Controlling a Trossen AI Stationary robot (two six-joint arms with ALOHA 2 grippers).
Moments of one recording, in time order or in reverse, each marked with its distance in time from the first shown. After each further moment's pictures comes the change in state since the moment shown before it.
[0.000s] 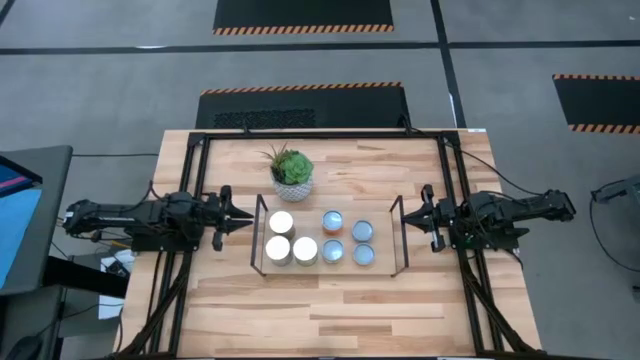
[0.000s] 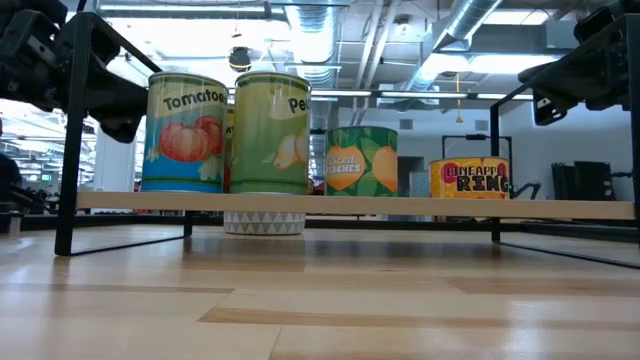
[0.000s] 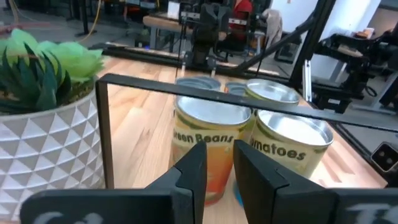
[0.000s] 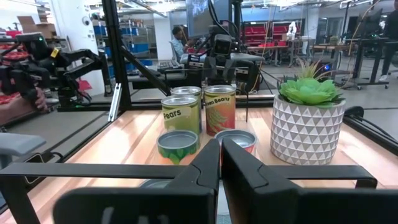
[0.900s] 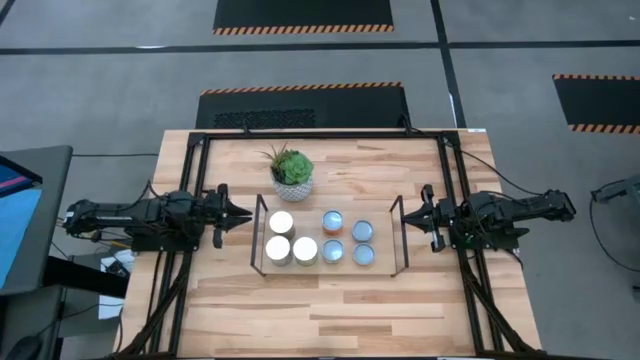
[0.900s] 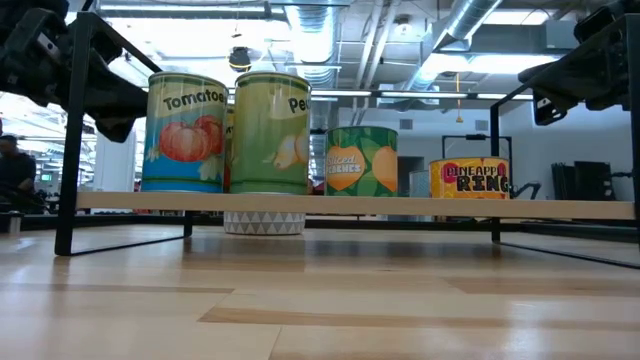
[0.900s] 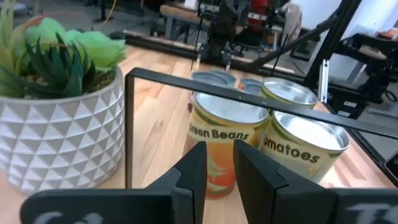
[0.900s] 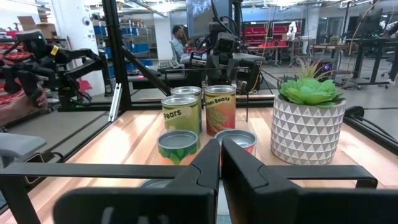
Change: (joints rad) left arm 0.000 -0.003 0.047 -0.101 -0.063 -0.048; right arm 0.000 0.000 -0.001 0.001 -0.002 0.000
